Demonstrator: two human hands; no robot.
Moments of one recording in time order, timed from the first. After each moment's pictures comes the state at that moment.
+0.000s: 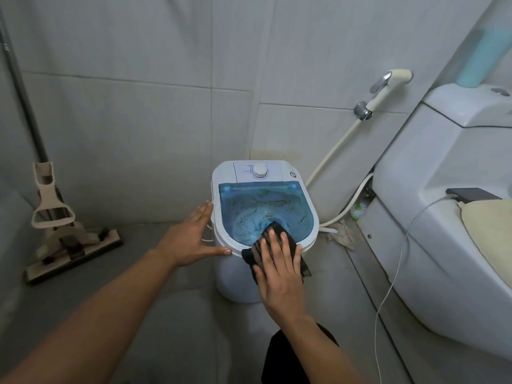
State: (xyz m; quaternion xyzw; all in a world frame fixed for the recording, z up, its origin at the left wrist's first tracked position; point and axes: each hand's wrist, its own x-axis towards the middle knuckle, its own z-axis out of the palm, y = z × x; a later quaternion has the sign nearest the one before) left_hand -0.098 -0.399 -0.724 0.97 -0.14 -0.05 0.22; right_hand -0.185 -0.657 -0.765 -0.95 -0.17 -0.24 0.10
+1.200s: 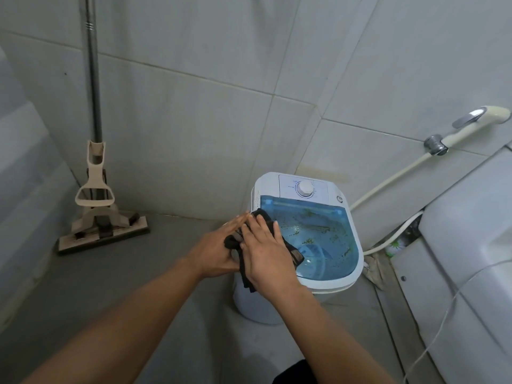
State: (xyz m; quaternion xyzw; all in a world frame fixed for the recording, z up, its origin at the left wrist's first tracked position) left_hand -0.088 -0.382 -0.765 0.91 -0.16 0.03 0.39; right_hand -0.098 -0.551 -0.713 -0.95 -0.29 -0.07 0.08
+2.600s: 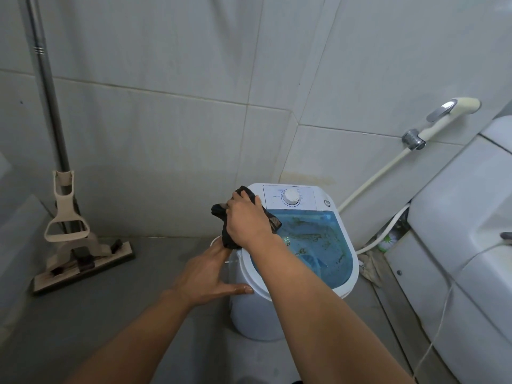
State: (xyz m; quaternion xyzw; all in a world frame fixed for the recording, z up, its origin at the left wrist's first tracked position) left_hand -0.091 -0.390 -0.754 0.92 -0.15 -0.01 0.36; right_hand 0.016 -0.504 -0.691 -0.97 -0.22 -0.03 0.09
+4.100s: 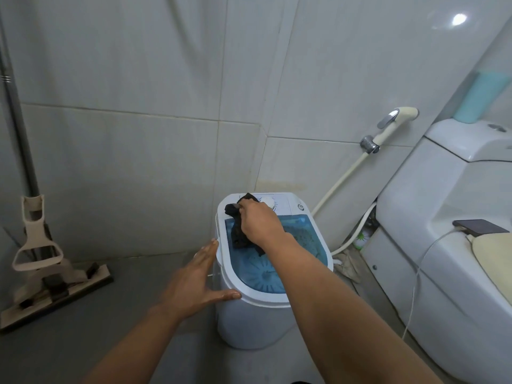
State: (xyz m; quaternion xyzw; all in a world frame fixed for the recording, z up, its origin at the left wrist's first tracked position) left_hand -0.095 -0.400 -0.741 0.93 -0.12 -0.02 0.35; right_hand 0.014 -0.575 -0.653 -0.98 -0.12 -0.03 0.18
